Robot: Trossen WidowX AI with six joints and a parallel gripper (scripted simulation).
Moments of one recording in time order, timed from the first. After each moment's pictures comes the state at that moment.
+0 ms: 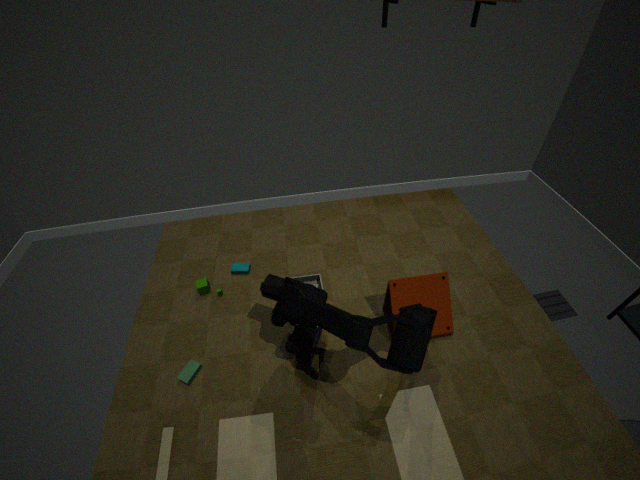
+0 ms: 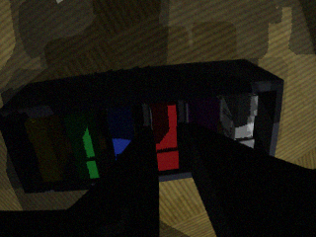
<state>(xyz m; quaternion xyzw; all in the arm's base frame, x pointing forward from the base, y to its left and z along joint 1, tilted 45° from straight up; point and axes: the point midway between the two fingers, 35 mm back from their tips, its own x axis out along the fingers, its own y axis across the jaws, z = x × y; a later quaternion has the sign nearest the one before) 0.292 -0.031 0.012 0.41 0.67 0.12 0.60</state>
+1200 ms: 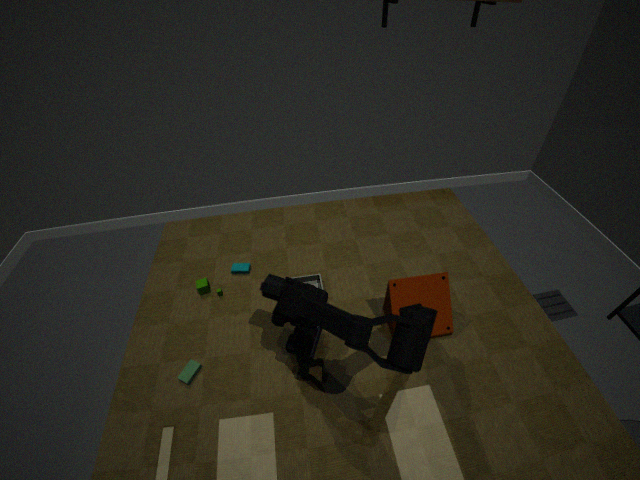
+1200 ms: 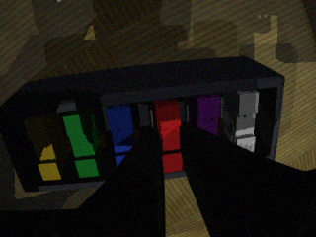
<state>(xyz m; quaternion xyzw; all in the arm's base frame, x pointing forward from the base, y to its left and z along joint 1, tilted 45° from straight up) 0.291 -0.030 0.012 0.41 0.67 0.12 0.60</state>
